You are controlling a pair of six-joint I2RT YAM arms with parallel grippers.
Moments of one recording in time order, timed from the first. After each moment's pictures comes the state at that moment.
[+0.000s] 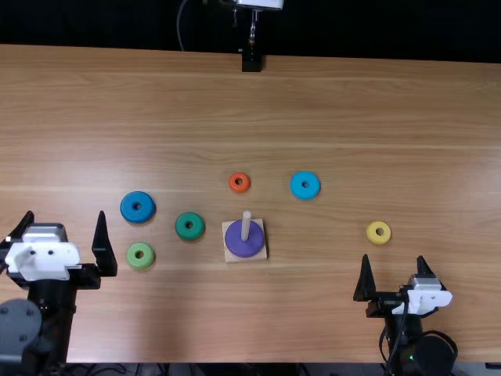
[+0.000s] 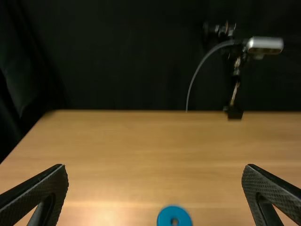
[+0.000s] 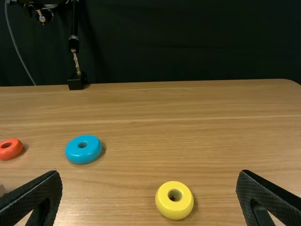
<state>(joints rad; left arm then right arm) -0.06 0.54 0.74 -0.35 -0.09 -0.02 -0.02 0.01 0.03 -0.10 -0.01 -0.01</state>
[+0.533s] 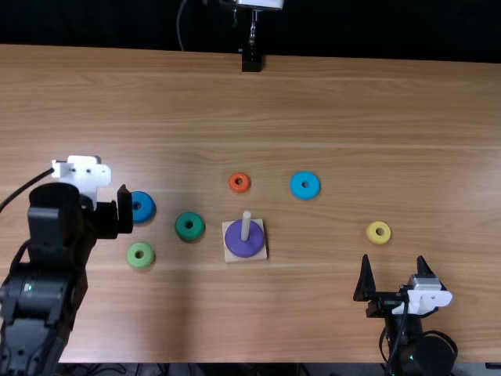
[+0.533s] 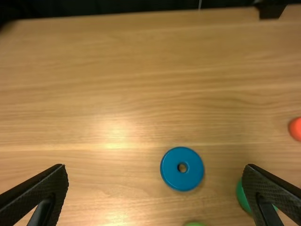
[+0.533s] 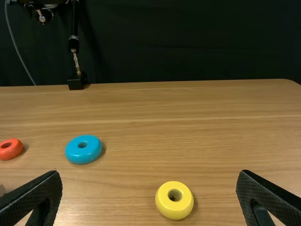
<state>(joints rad) -0.06 1.10 0.94 -0.47 -0.09 -0.01 -0.02 0.01 0.03 -0.09 -0.01 -0.01</state>
